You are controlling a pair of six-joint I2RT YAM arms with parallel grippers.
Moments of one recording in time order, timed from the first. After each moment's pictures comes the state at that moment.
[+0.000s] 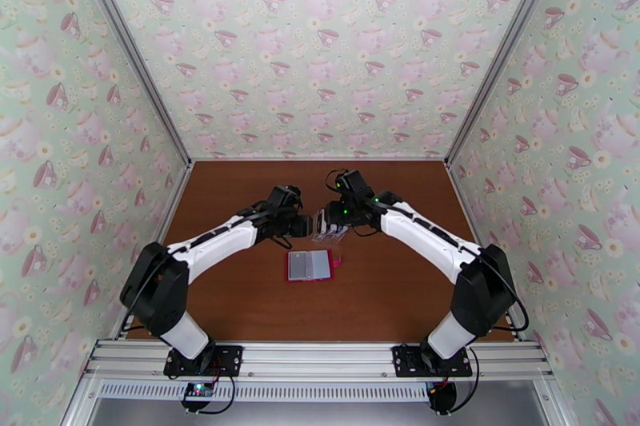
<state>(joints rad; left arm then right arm) -0.59 1.69 1.18 -0.38 0.13 -0.54 0.61 1.66 1.41 -0.70 0.05 0.46</state>
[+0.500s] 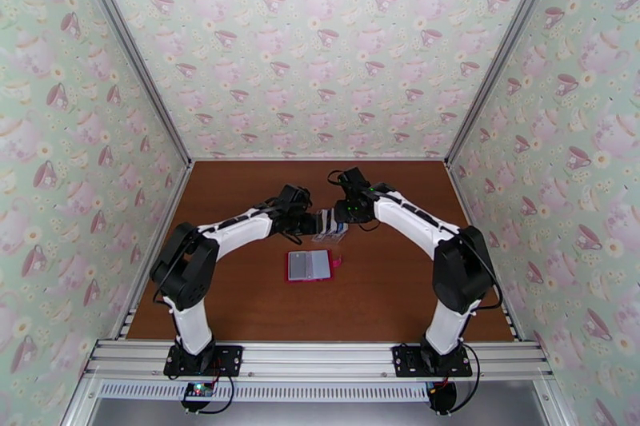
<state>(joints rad) -0.57 1.86 1.24 -0.31 0.25 -0.58 0.55 1.81 1.45 -0.76 0.09 0.38</state>
